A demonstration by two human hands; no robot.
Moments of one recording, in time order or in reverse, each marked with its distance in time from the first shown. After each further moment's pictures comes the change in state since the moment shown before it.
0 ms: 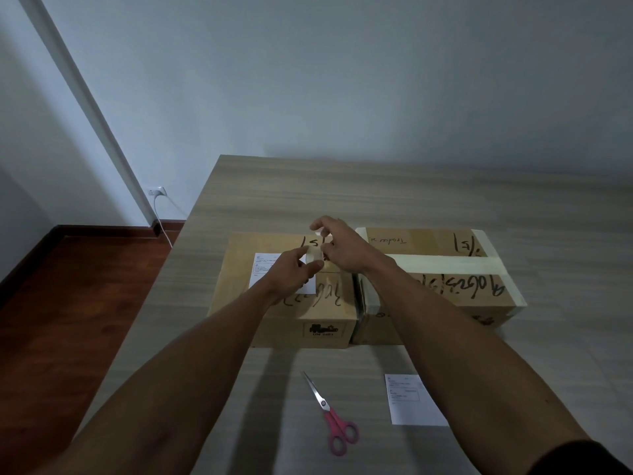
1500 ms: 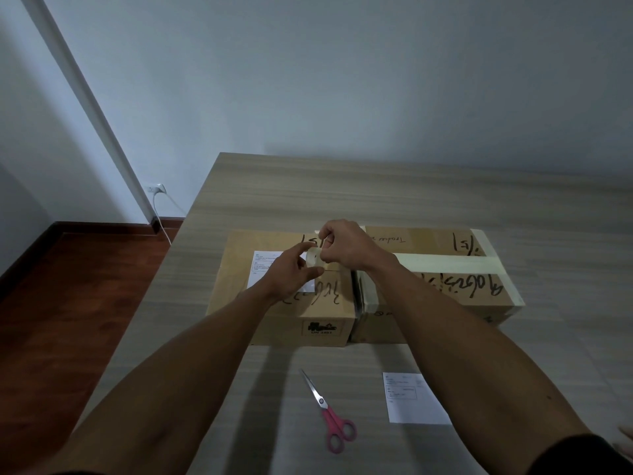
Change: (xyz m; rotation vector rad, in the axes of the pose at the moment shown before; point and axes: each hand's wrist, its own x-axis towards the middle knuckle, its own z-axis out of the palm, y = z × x) left_hand -0.002 -0.006 0.003 0.054 0.015 0.080; right_hand -0.004 -0.006 -0.008 -0.100 0.018 0.058
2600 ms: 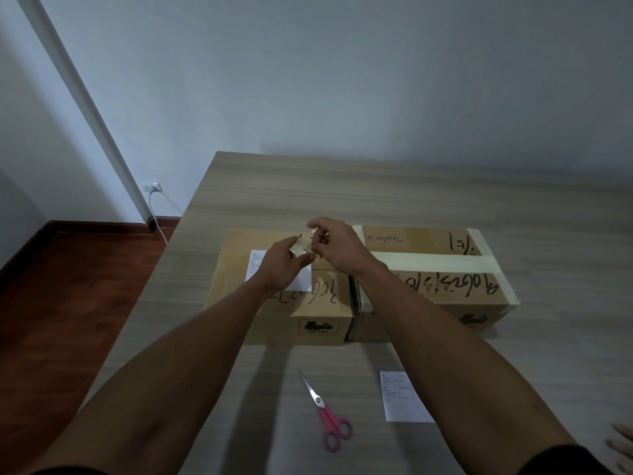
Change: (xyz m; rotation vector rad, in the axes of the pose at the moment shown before) left_hand 0.005 0.011 -0.007 -0.033 0.115 -0.029; right_hand -0.002 0.001 0.018 0.212 0.111 -0.075
